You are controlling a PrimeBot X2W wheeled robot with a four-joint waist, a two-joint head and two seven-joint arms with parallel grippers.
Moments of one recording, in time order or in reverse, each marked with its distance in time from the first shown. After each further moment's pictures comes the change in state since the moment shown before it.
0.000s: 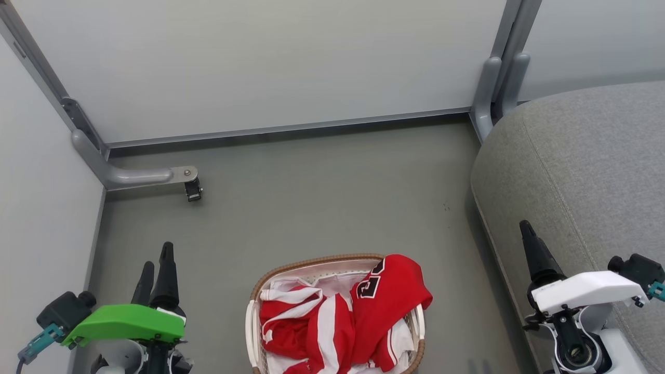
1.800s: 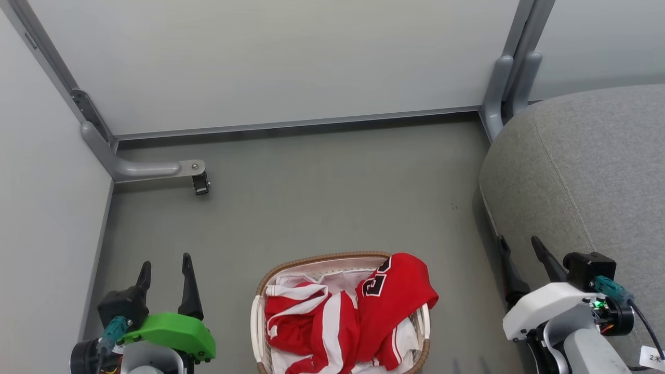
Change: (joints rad) left arm -0.002 0.045 -0.151 0.060 0.619 0.187 -0.158; right arm -0.034 -0.002 0.044 0.129 -0.754 0.000 -0.159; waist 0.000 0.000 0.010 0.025
